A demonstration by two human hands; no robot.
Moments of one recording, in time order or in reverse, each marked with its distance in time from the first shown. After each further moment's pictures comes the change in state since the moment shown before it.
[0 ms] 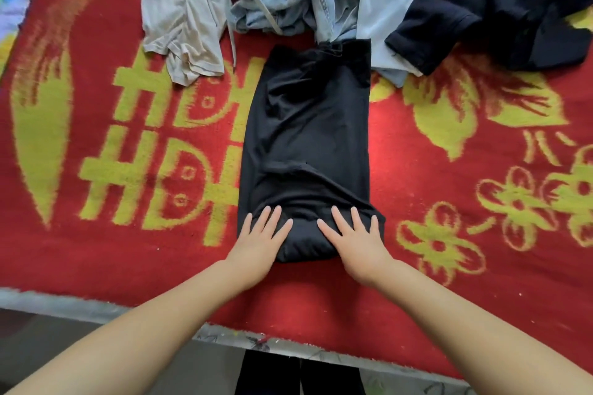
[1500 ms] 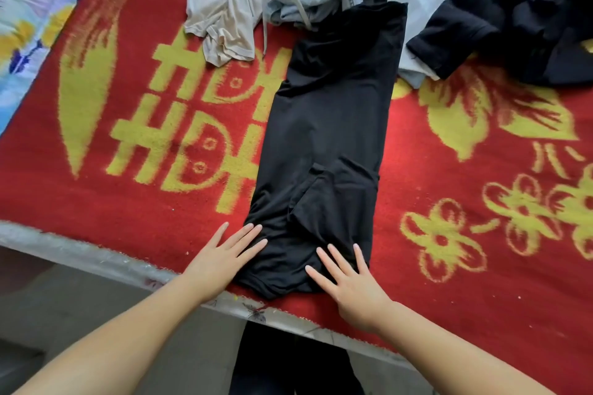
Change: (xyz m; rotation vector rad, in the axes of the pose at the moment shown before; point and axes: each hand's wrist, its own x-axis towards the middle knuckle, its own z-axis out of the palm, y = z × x) left_hand -0.078 -0.019 0.076 0.109 0.141 0.060; right_hand -0.049 -0.022 0.085 -0.110 0.131 -0.379
